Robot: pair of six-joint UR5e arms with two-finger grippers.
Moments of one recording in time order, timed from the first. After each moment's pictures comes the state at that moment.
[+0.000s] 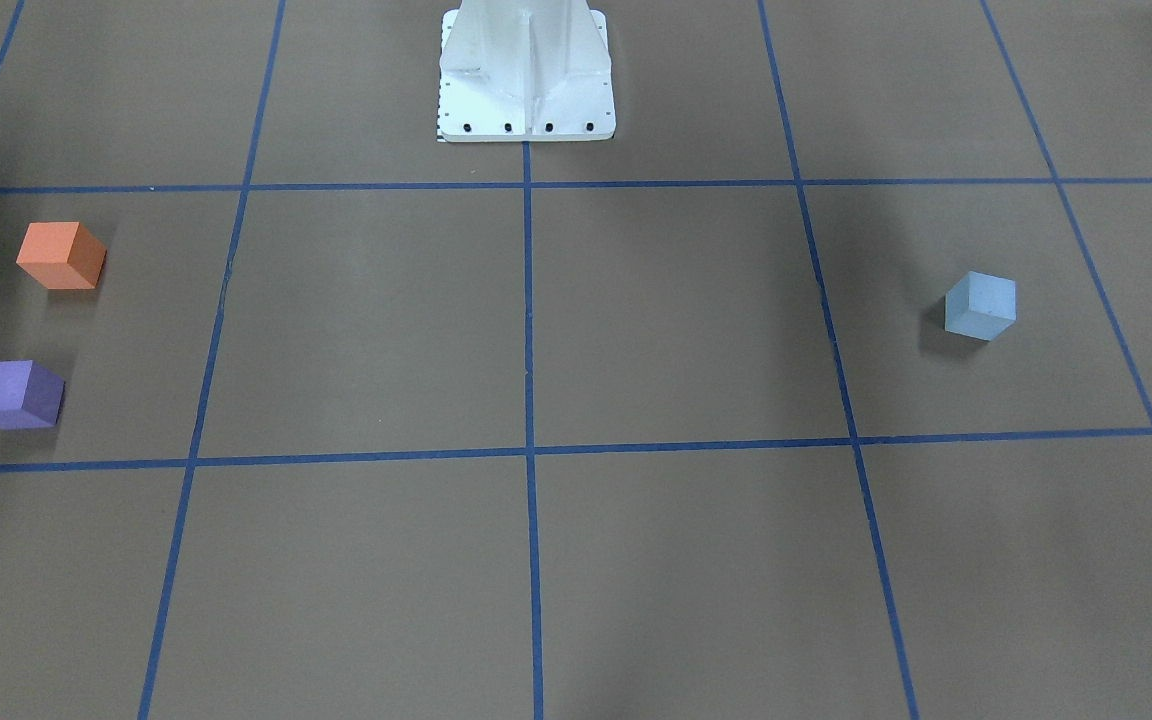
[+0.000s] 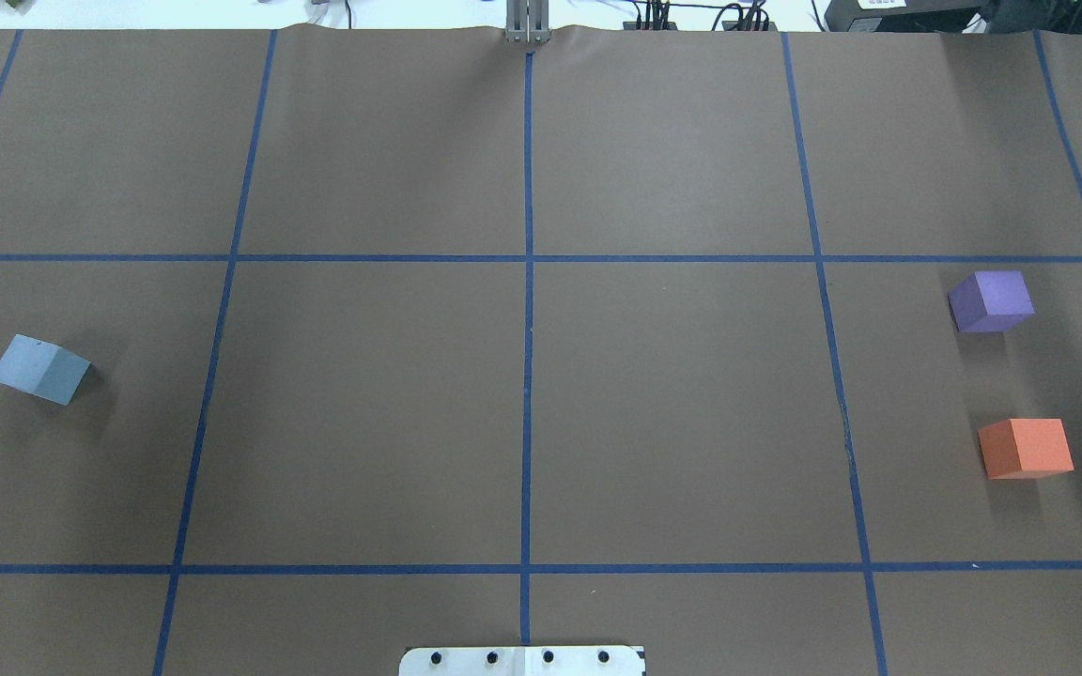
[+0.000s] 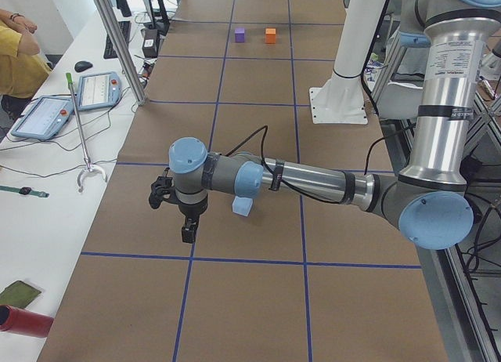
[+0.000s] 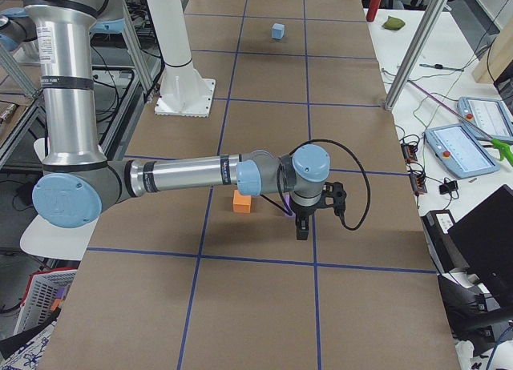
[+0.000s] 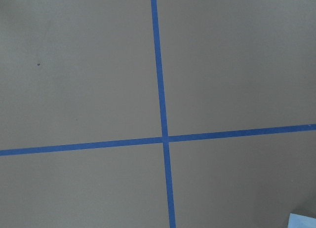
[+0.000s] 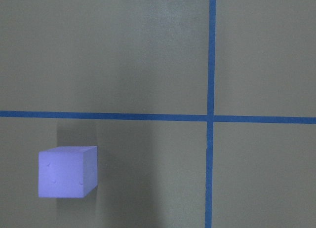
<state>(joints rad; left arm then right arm) -1.53 -1.64 -1.66 -1.61 -2.29 -0.07 1.51 -1.55 1.68 -1.56 2.38 0.14</state>
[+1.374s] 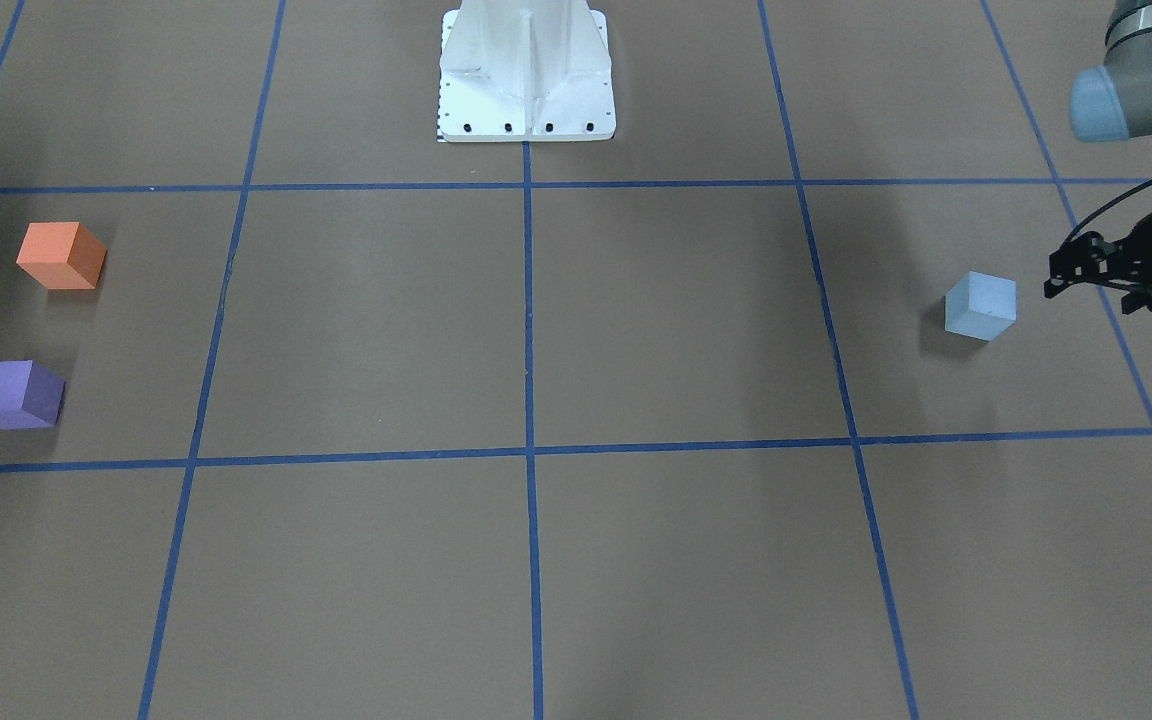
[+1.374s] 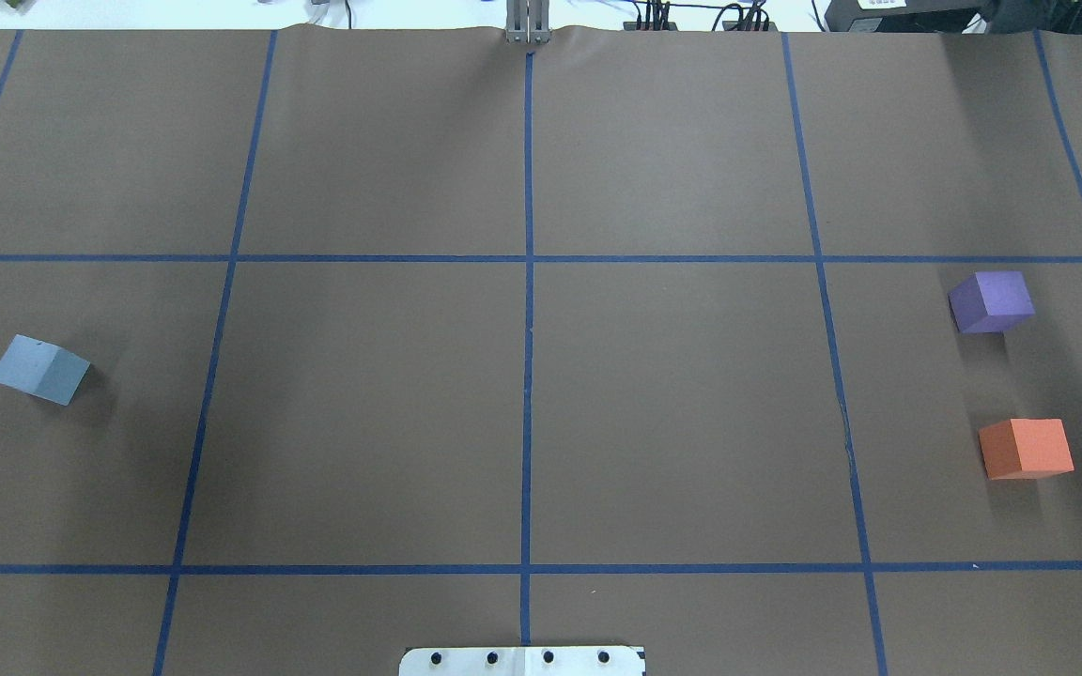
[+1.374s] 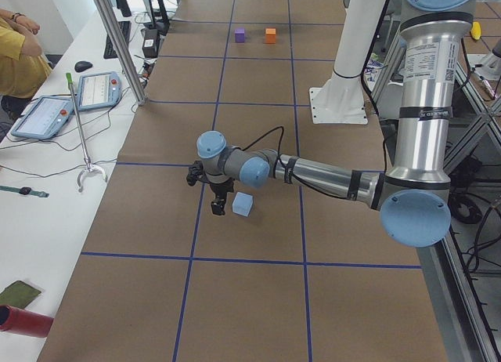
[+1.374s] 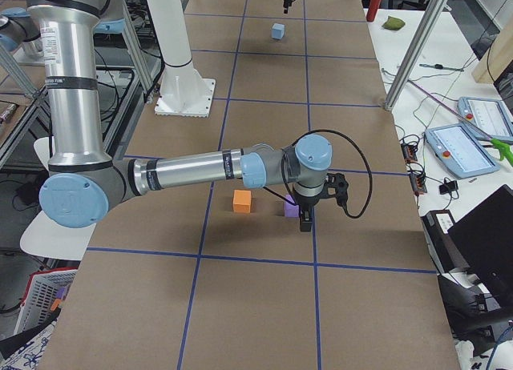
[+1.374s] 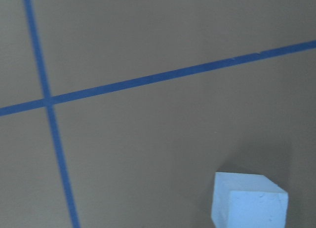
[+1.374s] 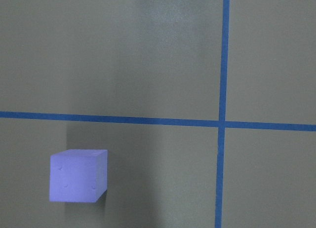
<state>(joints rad) -1.13 -1.58 -1.72 -1.77 -2.30 -0.28 1.47 -1.53 1.70 -1.56 2.36 0.17</state>
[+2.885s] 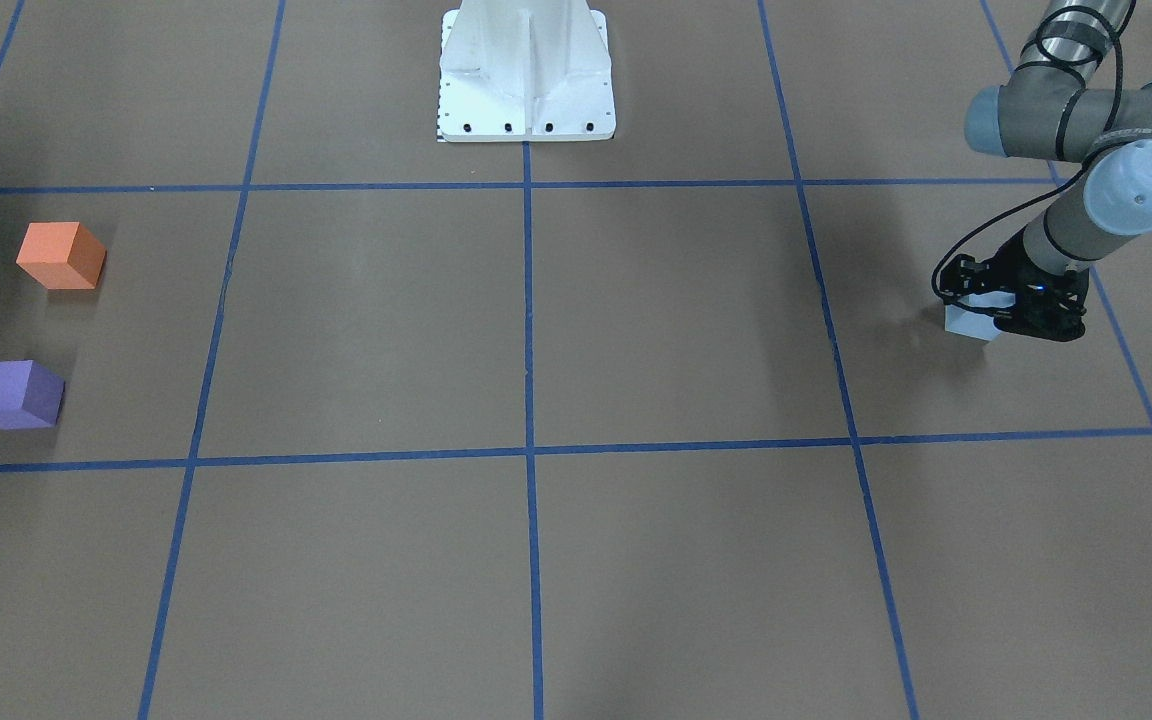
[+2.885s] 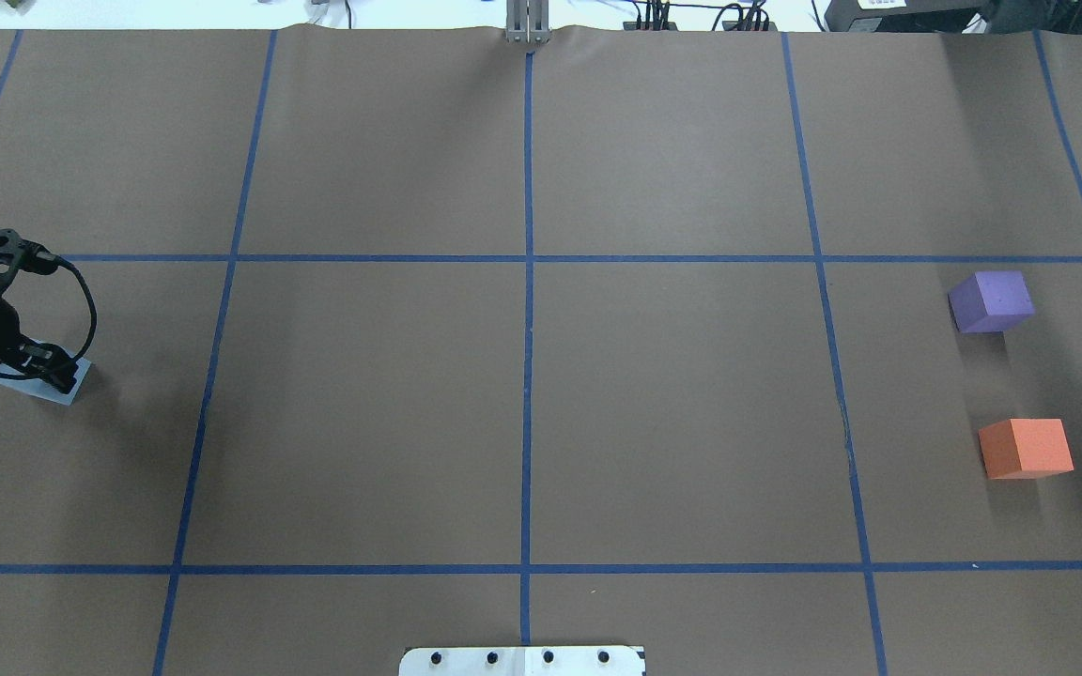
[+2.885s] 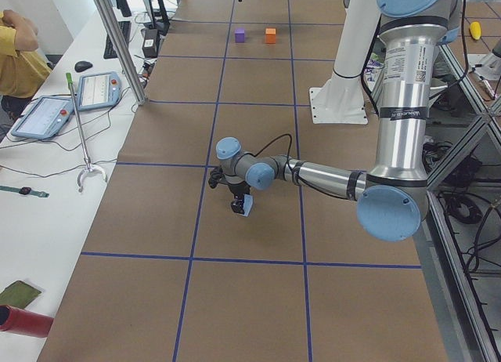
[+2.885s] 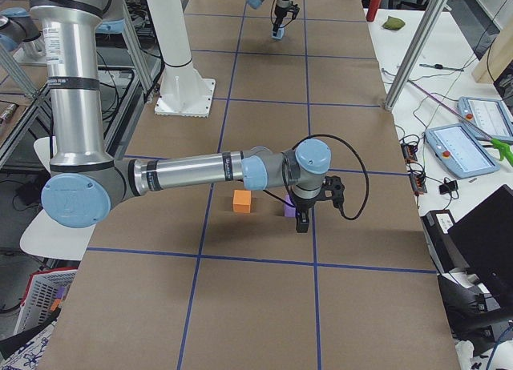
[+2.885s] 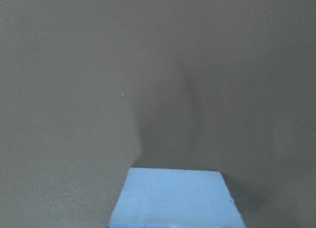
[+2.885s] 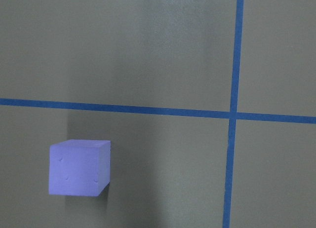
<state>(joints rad) -0.92 -1.59 -1.65 -1.84 -2.21 -0.45 1.43 -1.54 1.69 -1.55 2.36 0.16</state>
